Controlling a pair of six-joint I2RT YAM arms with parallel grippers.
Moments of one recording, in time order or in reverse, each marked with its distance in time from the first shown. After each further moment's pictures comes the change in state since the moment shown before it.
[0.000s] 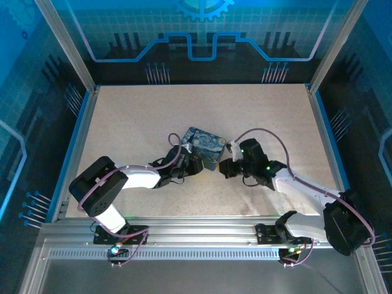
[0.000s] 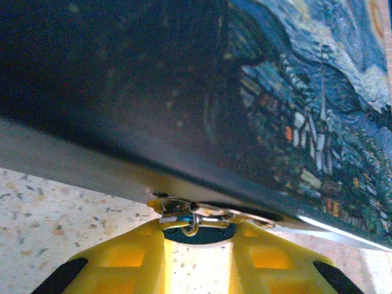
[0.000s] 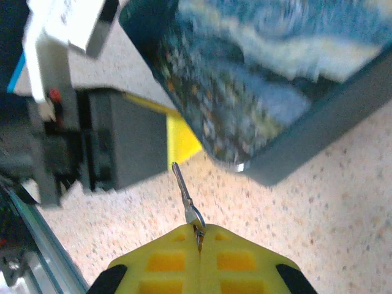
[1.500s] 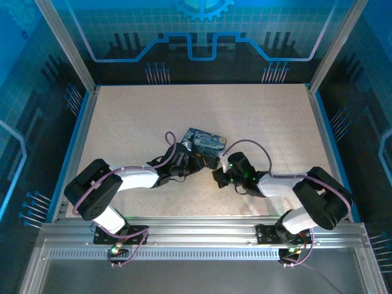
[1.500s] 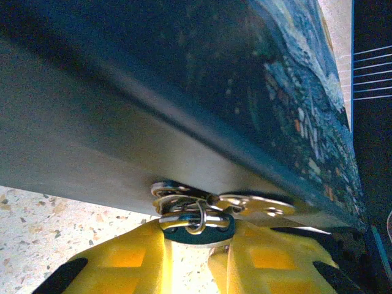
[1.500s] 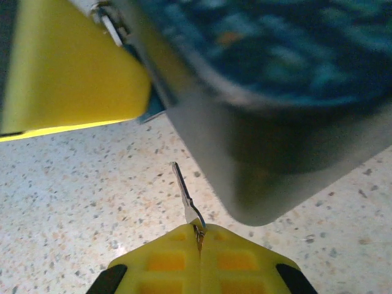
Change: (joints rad) left arm 0.000 -0.046 0.014 -0.024 0.053 -0.156; right arm 0.100 0.277 -0.132 0.439 0.182 -0.148
